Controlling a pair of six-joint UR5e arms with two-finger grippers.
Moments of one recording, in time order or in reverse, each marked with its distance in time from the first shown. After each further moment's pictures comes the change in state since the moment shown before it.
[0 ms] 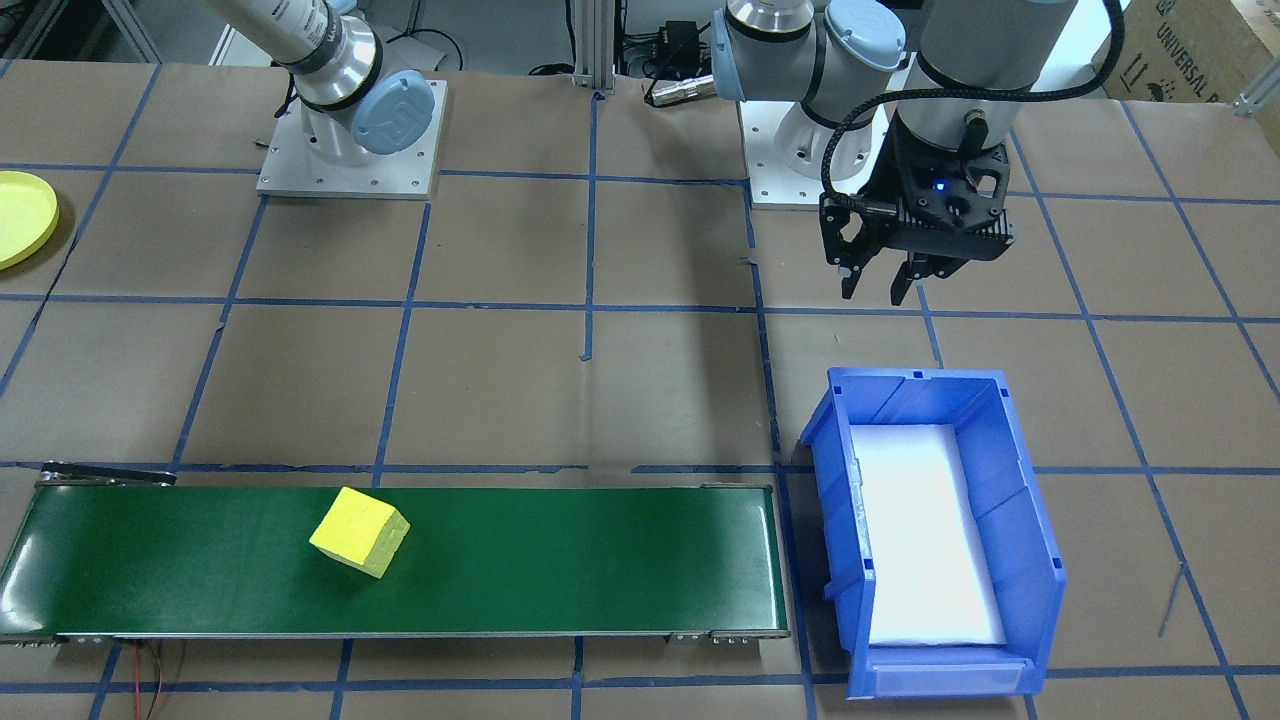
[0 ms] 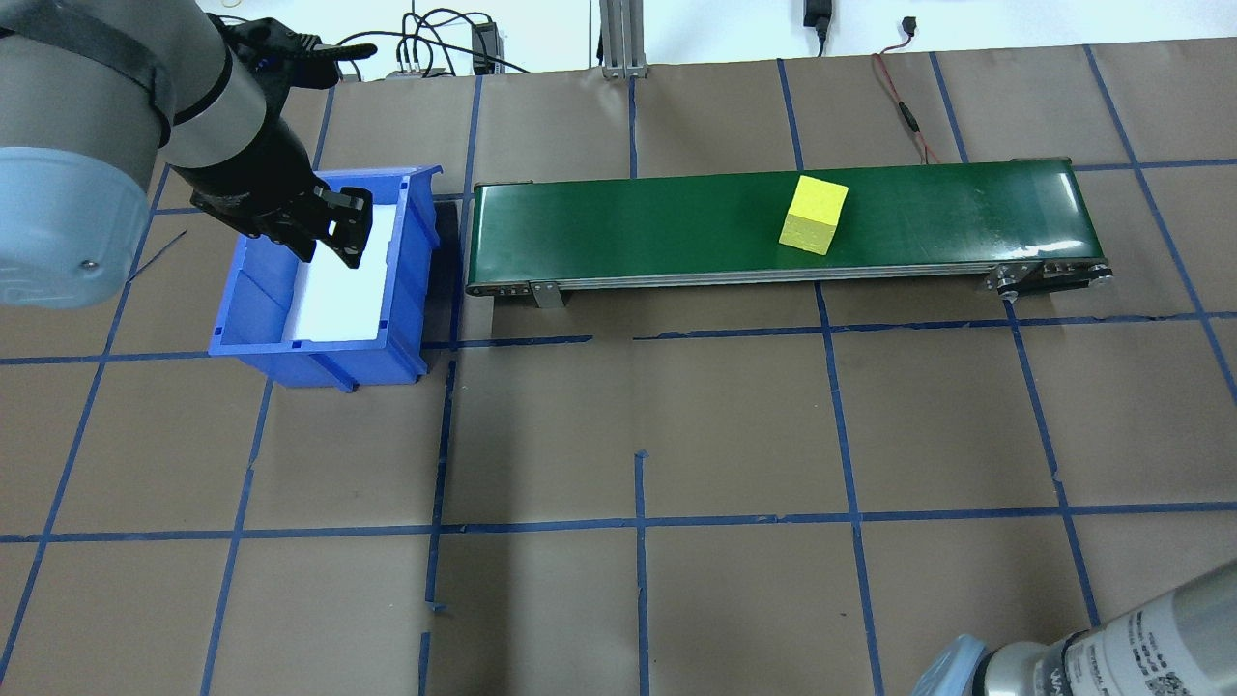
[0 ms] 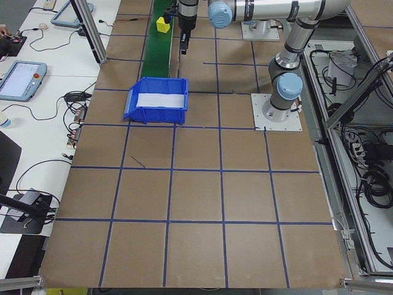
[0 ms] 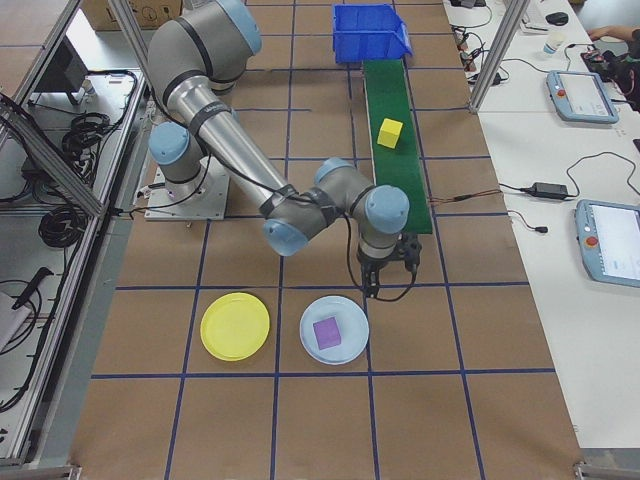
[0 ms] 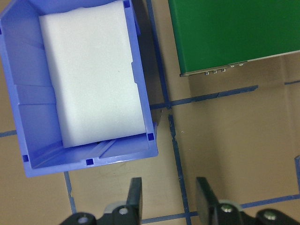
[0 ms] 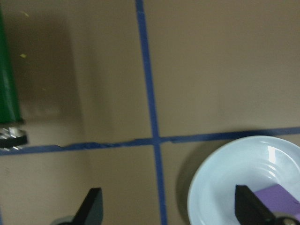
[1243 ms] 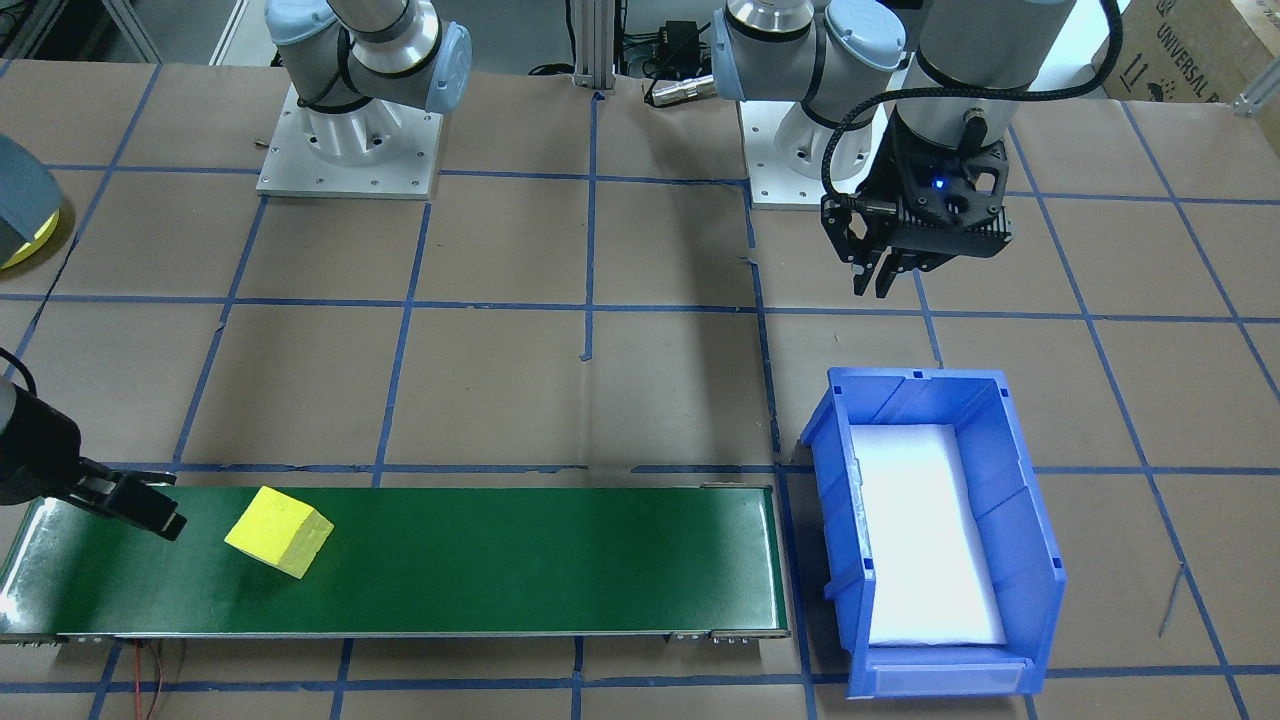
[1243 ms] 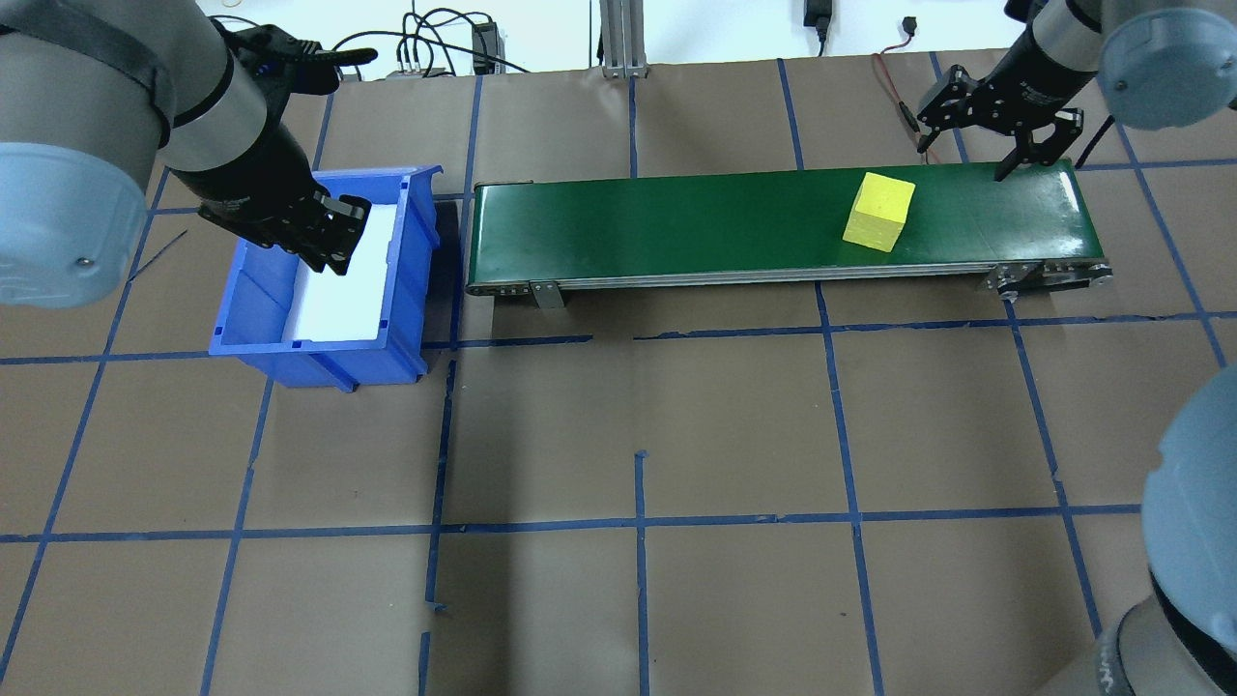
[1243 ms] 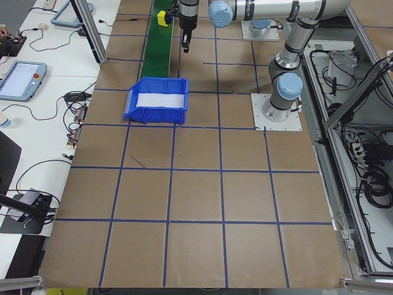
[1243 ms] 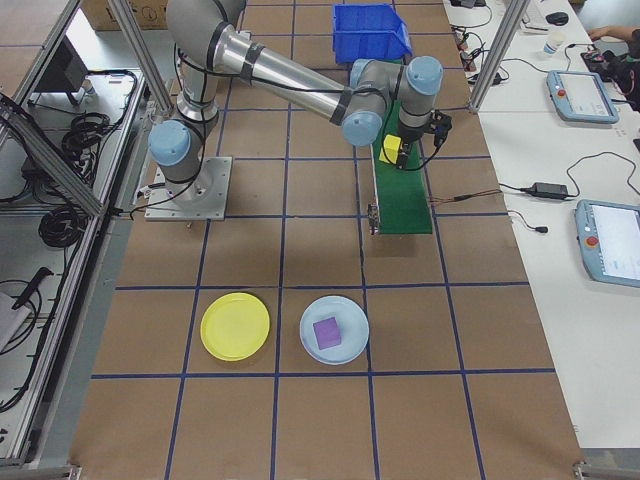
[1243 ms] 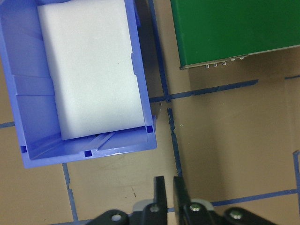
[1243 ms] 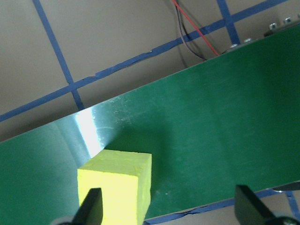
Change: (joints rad) left arm -0.001 0.003 0.002 -0.029 0.004 -0.009; right arm 0.468 -0.012 0.003 -0.002 0.164 0.756
